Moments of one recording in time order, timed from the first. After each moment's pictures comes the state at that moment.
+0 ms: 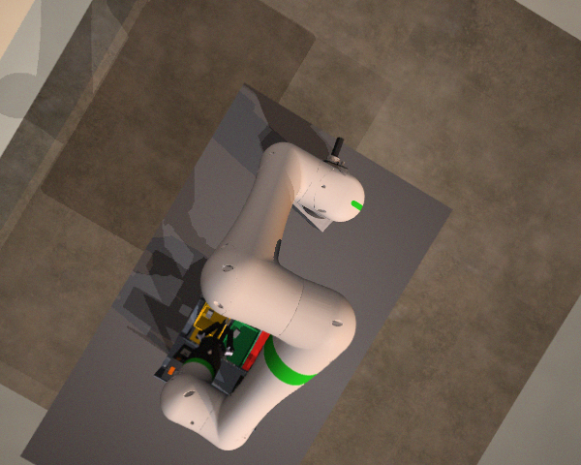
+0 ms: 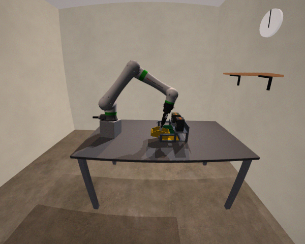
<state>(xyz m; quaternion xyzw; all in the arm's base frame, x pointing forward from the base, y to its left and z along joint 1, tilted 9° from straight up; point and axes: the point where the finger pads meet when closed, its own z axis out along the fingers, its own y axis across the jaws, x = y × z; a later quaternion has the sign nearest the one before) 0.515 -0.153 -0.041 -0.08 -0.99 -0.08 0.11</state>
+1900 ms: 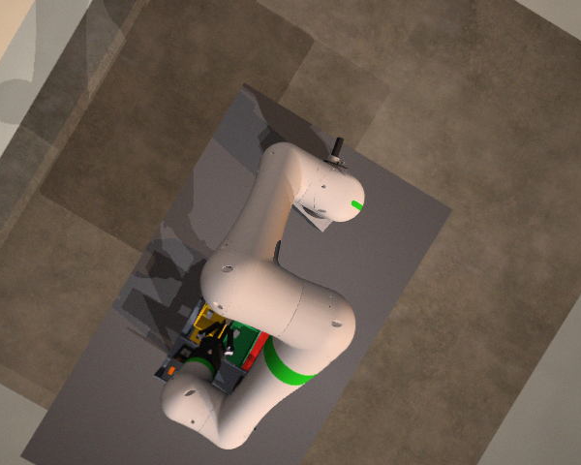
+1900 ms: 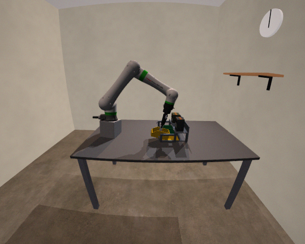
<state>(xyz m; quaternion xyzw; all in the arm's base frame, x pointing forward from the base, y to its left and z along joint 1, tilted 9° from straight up) 0.516 -0.153 -0.044 -0.08 -0.99 -0.08 0.11</state>
